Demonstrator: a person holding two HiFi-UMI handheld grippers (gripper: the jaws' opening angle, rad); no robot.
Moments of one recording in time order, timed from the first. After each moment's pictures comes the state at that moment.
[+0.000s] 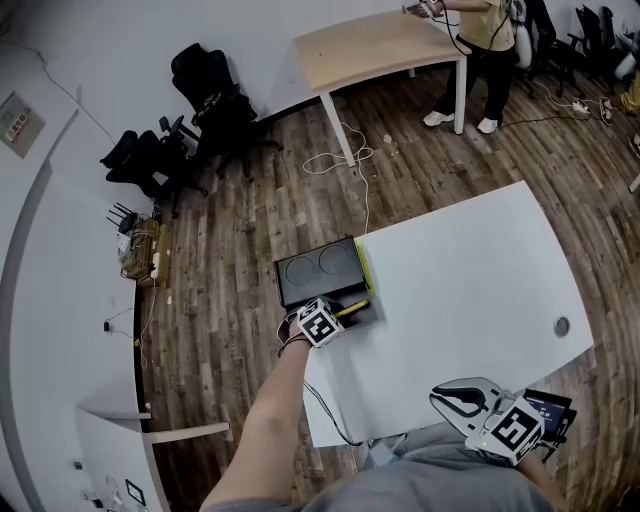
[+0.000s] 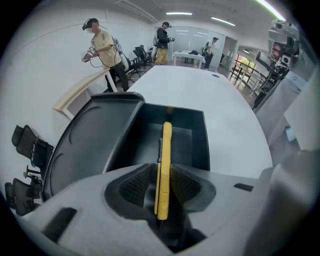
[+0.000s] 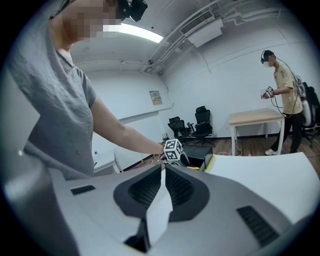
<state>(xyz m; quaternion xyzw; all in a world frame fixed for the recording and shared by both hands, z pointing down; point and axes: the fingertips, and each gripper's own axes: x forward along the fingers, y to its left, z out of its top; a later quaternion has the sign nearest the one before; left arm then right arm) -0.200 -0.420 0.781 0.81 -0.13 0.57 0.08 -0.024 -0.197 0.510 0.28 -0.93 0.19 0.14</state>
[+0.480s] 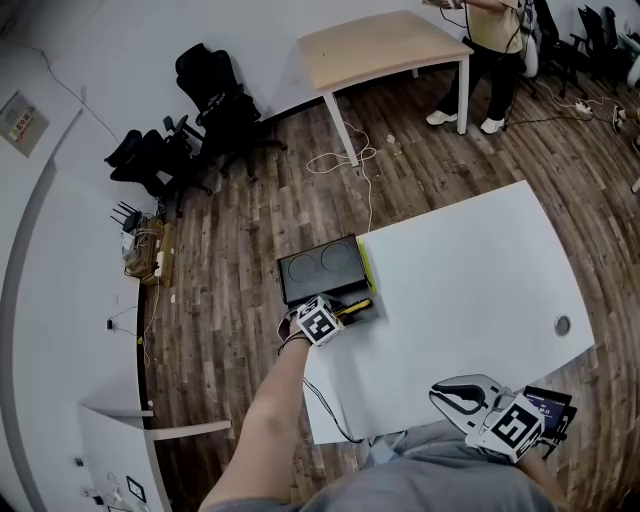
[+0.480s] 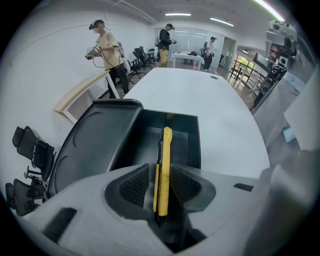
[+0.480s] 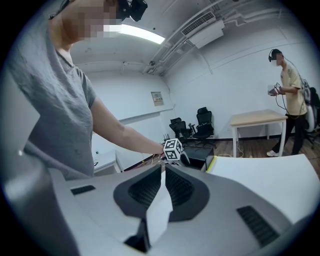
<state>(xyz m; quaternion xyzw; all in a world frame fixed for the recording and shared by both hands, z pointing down) -0.197 -0.418 0.765 0.81 -0.14 0.57 0.07 -0.020 -0.197 0.510 0.28 -0.93 0.18 0.13</state>
